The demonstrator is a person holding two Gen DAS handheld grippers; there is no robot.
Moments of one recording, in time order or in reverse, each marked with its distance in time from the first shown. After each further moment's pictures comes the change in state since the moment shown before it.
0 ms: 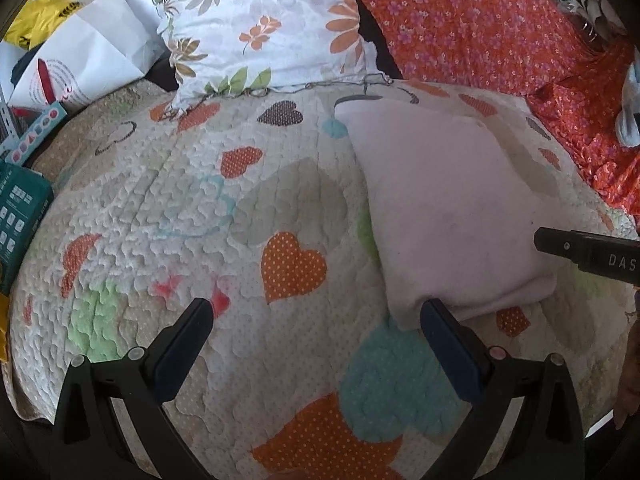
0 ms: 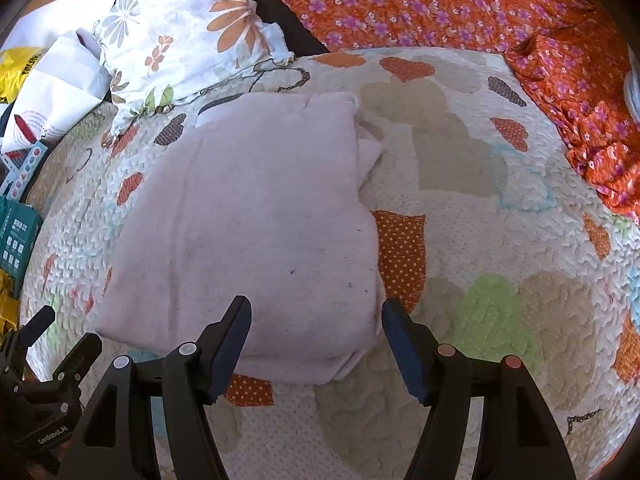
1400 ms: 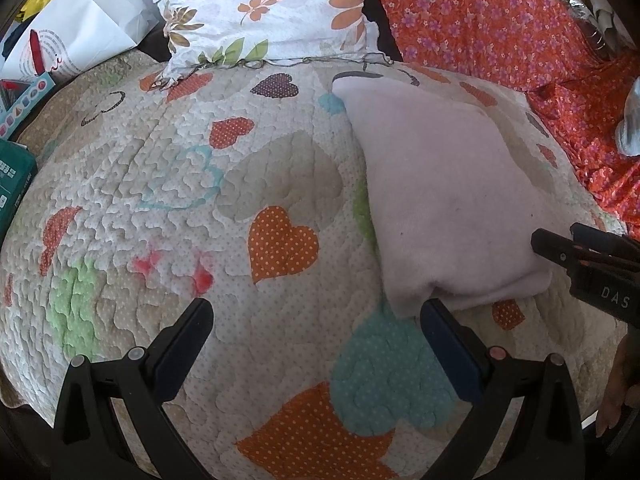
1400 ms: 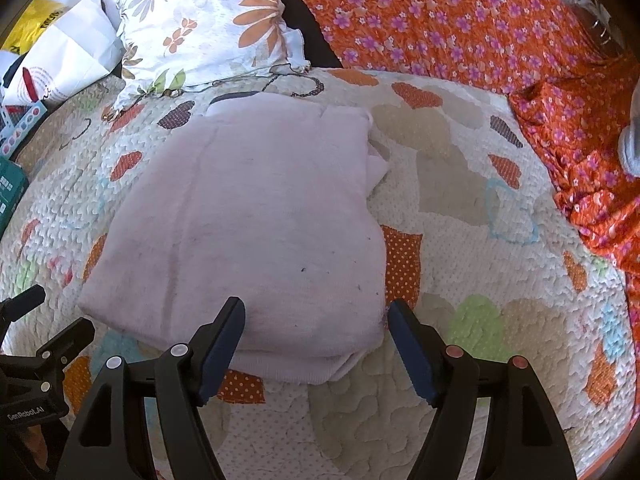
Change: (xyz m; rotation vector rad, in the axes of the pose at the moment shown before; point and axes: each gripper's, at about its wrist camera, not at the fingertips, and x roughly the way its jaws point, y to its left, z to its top) left arm 0.014 0.007 -0.004 -0.043 0.075 -0.057; right arm -0.005 0.026 -0.009 -0.132 -0.056 -0.110
